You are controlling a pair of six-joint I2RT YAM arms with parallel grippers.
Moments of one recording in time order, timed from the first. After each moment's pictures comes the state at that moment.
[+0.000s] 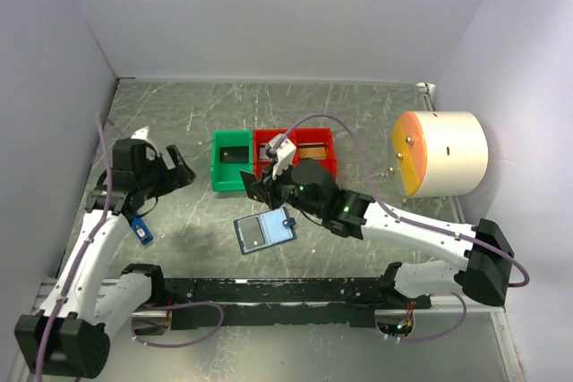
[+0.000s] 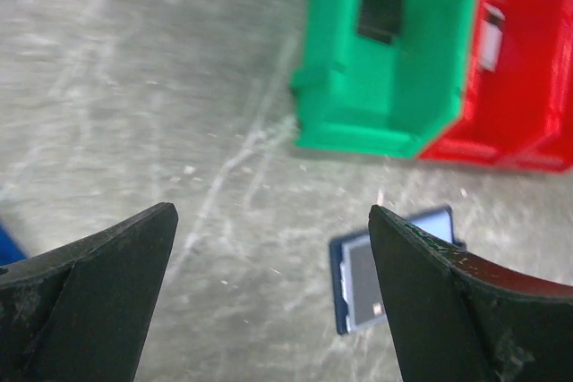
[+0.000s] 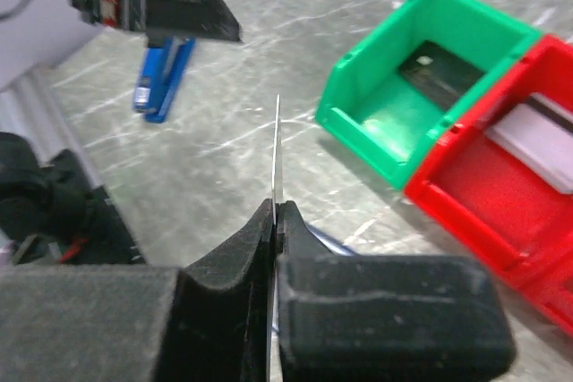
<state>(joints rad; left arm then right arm) -0.15 0.87 0.77 -0.60 0.09 -0.47 1.04 1.24 0.90 0.07 0.04 0.30</state>
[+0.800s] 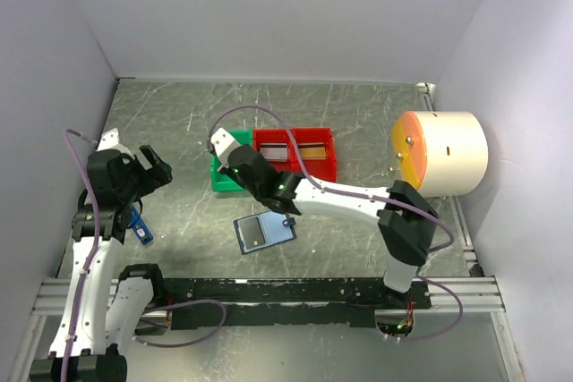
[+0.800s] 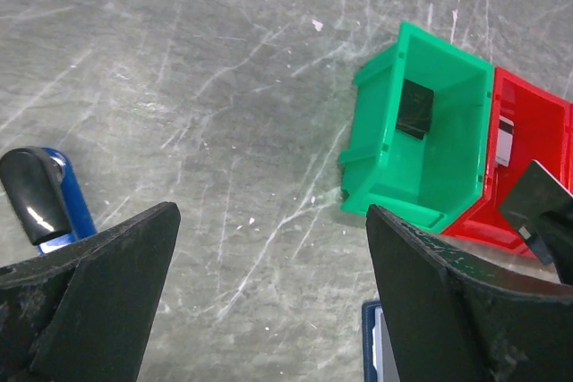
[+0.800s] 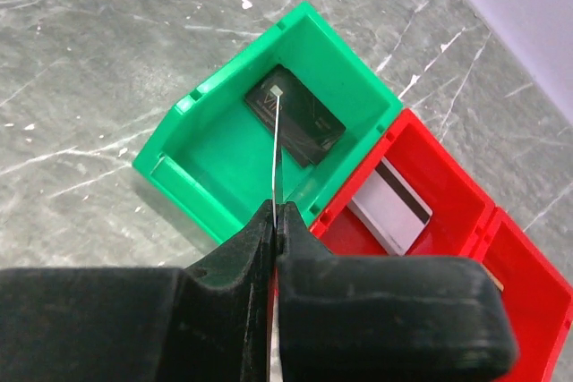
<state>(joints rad) 0.06 0.71 0.74 -0.56 0.02 -0.41 1.09 1.73 1.25 0.03 0.44 -0.17</state>
